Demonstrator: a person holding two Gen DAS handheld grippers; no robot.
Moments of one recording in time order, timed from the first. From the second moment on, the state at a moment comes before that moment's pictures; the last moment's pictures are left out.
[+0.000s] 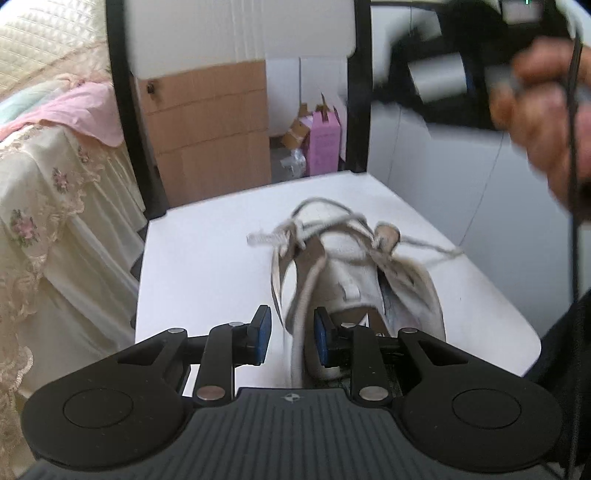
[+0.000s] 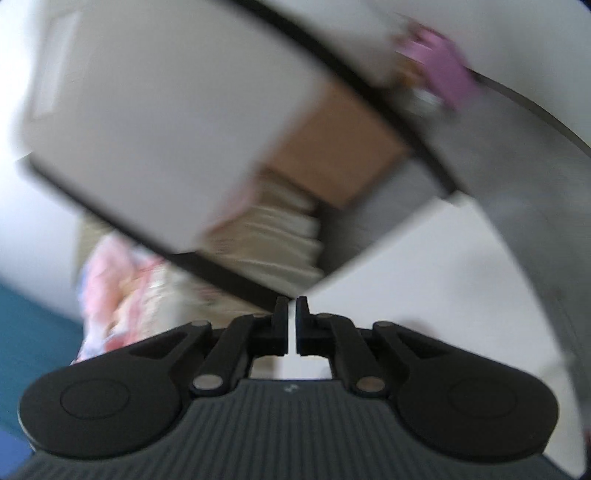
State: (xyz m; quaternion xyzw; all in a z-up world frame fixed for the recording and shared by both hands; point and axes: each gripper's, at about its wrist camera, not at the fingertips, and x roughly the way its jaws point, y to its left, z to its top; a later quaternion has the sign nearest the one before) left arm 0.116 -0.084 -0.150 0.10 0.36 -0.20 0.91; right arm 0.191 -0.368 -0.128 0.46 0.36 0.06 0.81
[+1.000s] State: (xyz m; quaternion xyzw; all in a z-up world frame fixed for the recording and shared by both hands) left arm 0.130 -0.095 -0.158 0.12 0.35 -0.25 0.90; right arm 0.237 -0.350 -0.210 0.53 0.42 0.00 0.73
